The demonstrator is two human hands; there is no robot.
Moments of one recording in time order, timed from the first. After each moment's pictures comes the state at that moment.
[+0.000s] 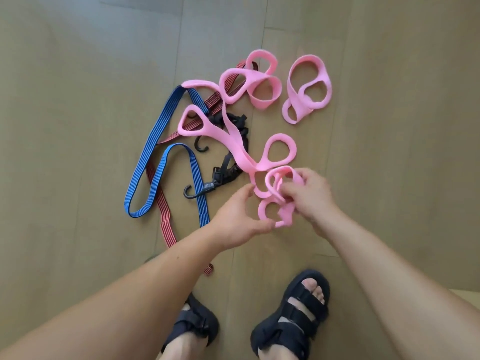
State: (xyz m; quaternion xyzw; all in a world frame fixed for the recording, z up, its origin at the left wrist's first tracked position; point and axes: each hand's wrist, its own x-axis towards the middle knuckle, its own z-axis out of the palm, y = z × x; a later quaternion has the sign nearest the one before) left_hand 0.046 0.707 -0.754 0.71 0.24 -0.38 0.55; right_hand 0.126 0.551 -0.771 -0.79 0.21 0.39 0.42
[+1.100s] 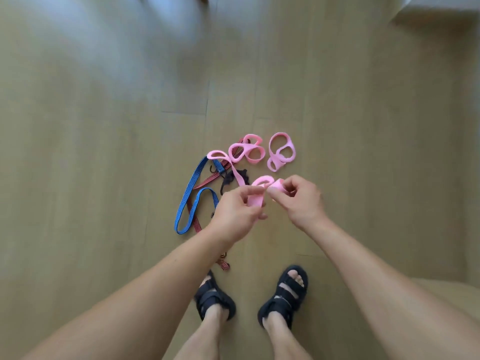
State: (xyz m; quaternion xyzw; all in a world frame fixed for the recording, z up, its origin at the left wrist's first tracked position) left_hand 0.113 0.715 -0.461 0.69 0.32 -0.27 0.59; right_hand 0.164 0.565 -0.514 -0.85 0.08 0.28 0.44
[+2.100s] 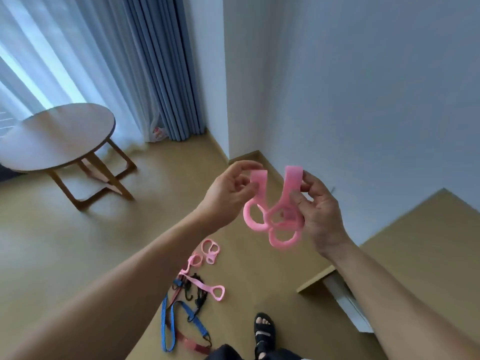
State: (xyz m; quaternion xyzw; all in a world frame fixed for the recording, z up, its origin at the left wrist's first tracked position) left_hand 0.088 0.571 0.063 0.76 -0.21 -0.15 0.60; right_hand 0.002 0.389 0.034 -0.70 0.08 -0.14 0.70
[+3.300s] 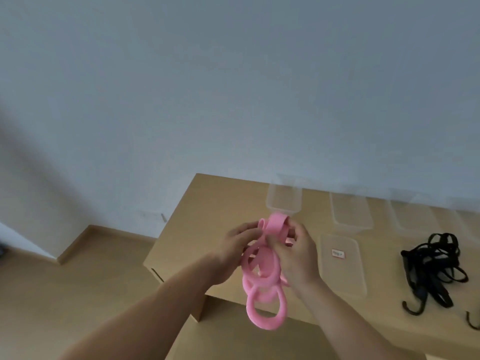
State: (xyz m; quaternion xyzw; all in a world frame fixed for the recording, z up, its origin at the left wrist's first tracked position) left_hand -0.252 0.180 0.039 0.58 -0.32 -0.60 0.45; right_hand -0.396 0.136 0.009 -0.55 0.48 -0.43 0.53
